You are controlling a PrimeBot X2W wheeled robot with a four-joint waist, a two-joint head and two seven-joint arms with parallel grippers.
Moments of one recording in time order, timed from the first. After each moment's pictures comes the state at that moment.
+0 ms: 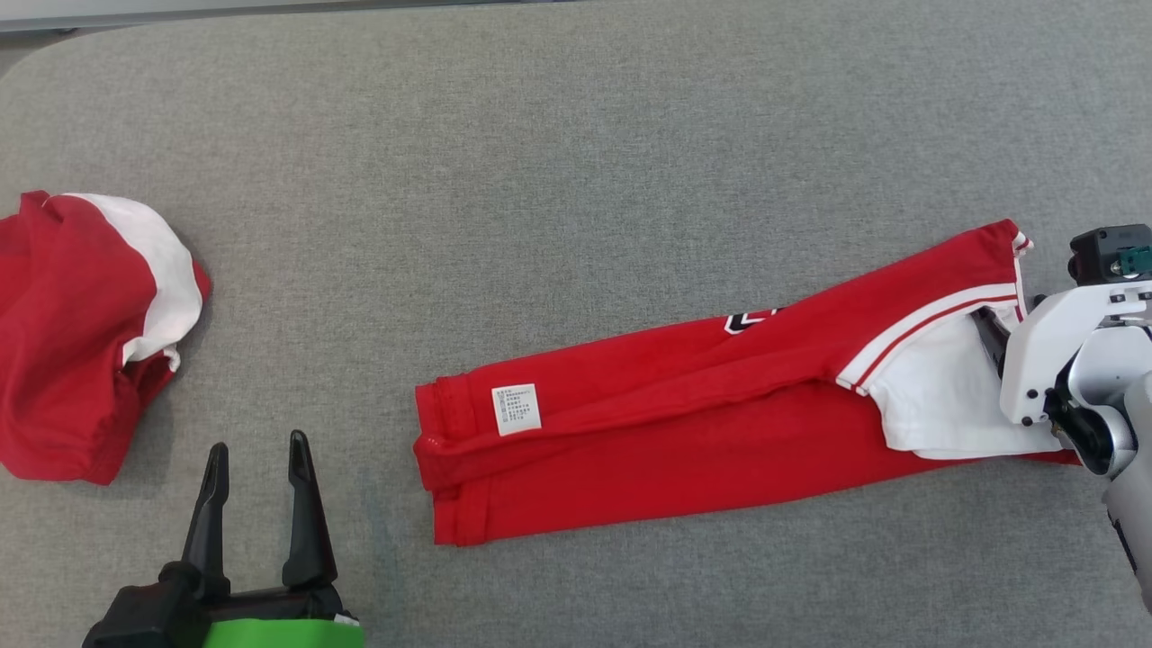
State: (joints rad) left arm 0.13 0.05 -0.04 -0.08 -0.28 0.00 -0.26; right arm -0.52 -0.42 0.15 0.59 0.39 0.13 0.37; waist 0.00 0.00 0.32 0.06
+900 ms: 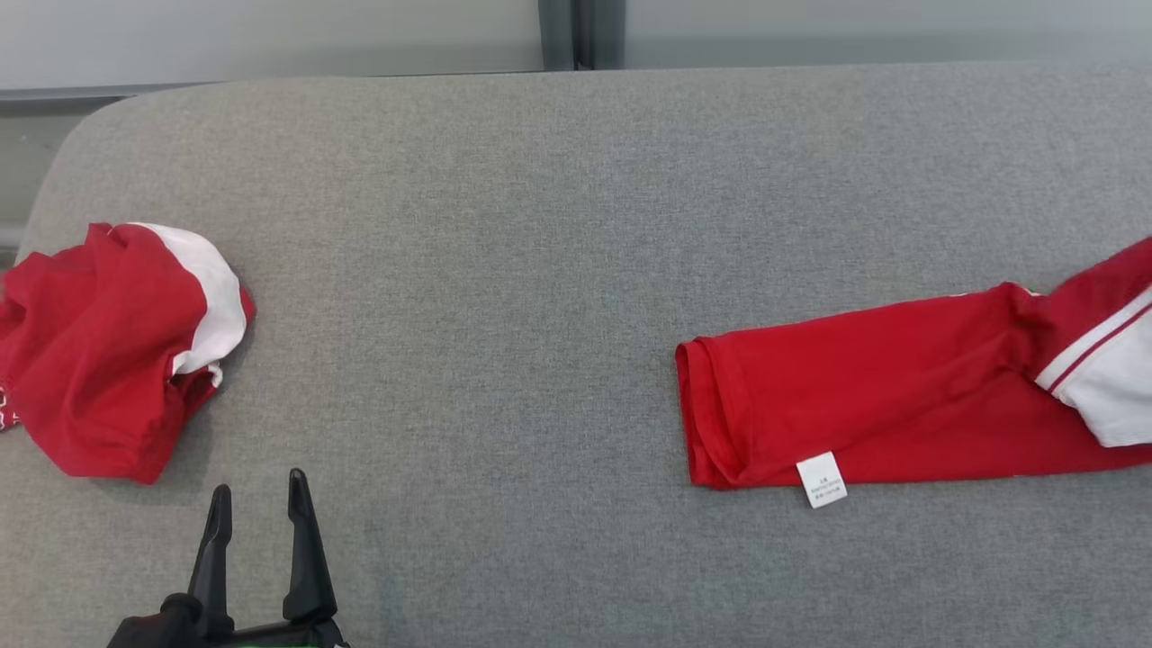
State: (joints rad) left arm 0.19 0.05 -0.04 -0.06 -0.33 0.02 -0.26; right arm -0.42 -0.74 -0.01 0.46 0.84 0.13 0.52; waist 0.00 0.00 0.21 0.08
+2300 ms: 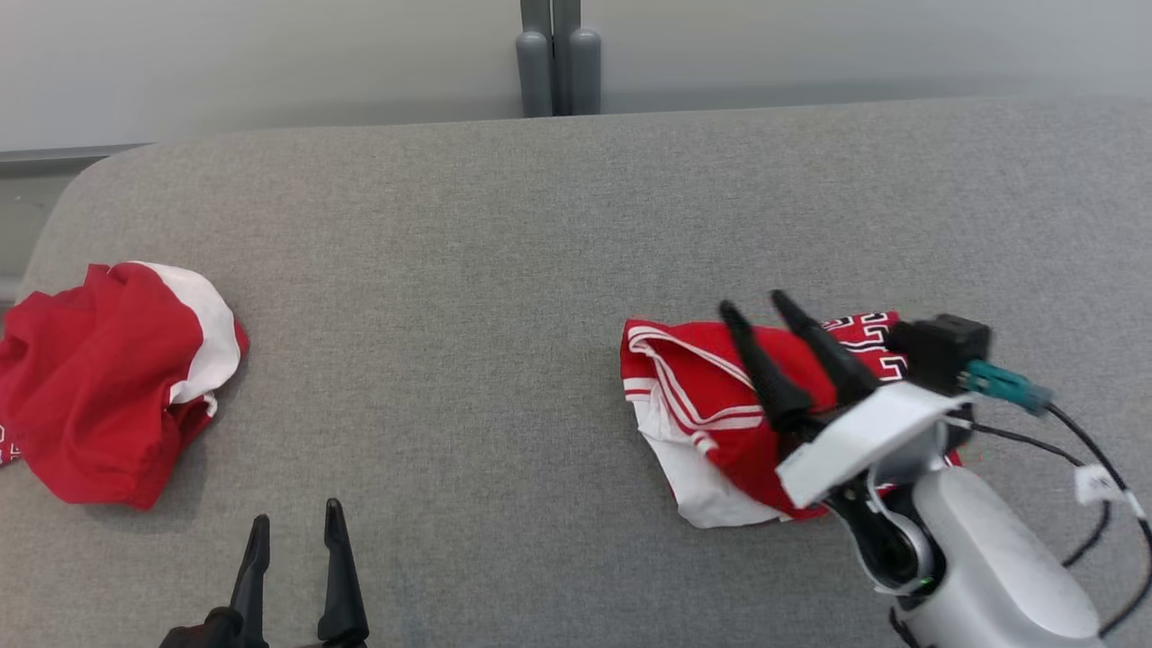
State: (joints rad) left arm 0.20 0.05 -0.11 0.01 -0.35 0.06 -0.26; right arm -0.33 -0.18 0.39 0.19 0.67 0.13 -0.04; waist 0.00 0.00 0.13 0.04
